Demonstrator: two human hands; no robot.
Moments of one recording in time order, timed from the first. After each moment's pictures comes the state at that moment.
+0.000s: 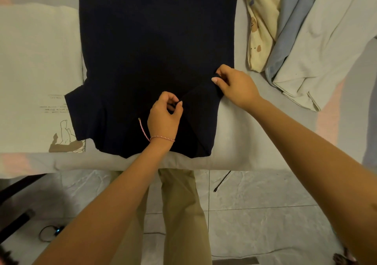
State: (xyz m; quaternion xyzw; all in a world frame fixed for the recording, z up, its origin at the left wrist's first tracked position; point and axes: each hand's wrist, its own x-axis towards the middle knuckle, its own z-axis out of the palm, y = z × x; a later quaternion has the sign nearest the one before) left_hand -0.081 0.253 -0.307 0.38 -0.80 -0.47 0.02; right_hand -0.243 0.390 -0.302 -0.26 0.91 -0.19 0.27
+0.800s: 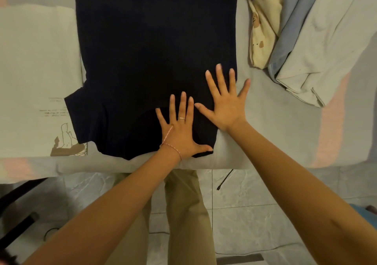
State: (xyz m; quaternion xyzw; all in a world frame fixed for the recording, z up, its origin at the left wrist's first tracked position) left_hand -0.062 0.277 -0.324 0.11 -0.94 -0.12 -0.29; right_hand -0.178 0.393 -0.340 -0.31 0.94 0.02 0.16
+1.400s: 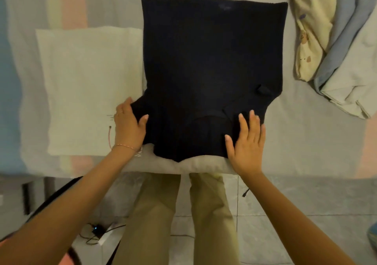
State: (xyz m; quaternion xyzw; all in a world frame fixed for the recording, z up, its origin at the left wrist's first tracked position) left_hand 0.005 0.067 -0.283 0.41 -0.85 -0.32 -0.11; right_hand -0.061 0.347 -0.311 -0.16 0.97 -0.10 0.13
